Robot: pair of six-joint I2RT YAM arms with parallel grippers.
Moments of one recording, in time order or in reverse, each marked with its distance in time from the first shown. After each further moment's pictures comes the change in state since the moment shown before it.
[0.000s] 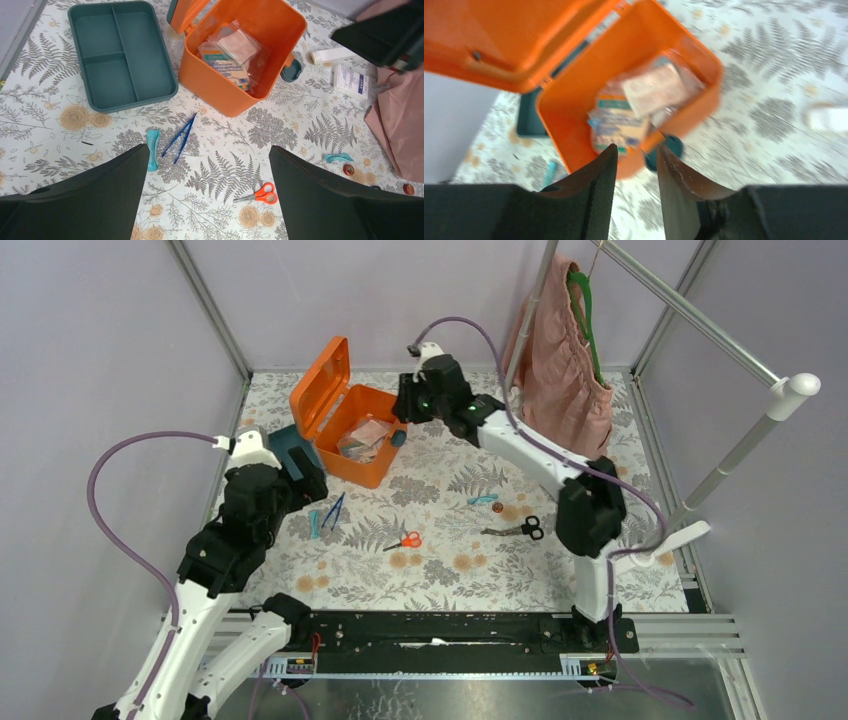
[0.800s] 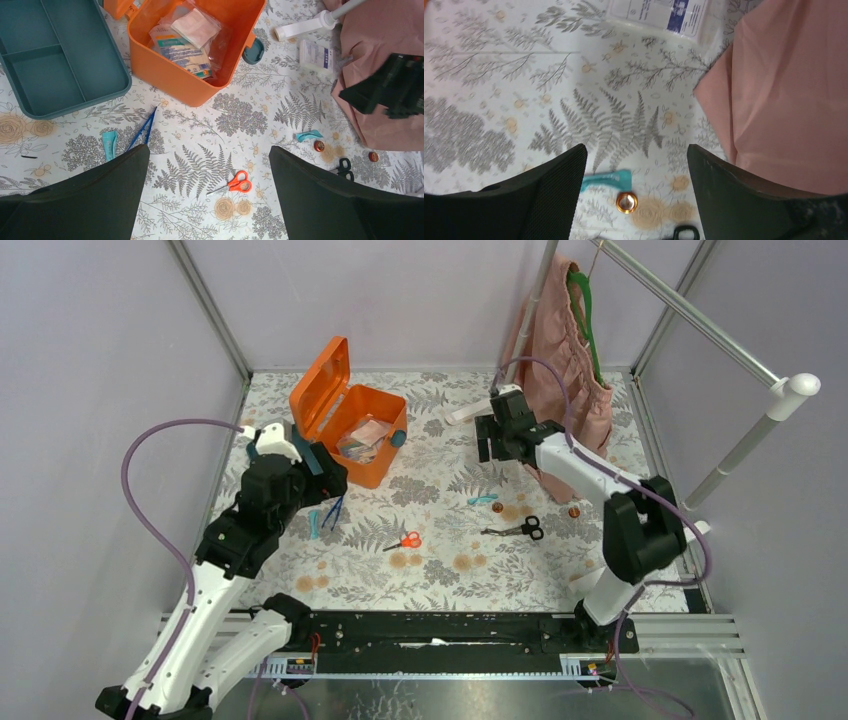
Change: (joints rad) left arm 0.000 0.078 -0.049 0.121 0.184 -0.014; right arm -0.230 -0.422 -0.642 -0.191 0.296 -0.190
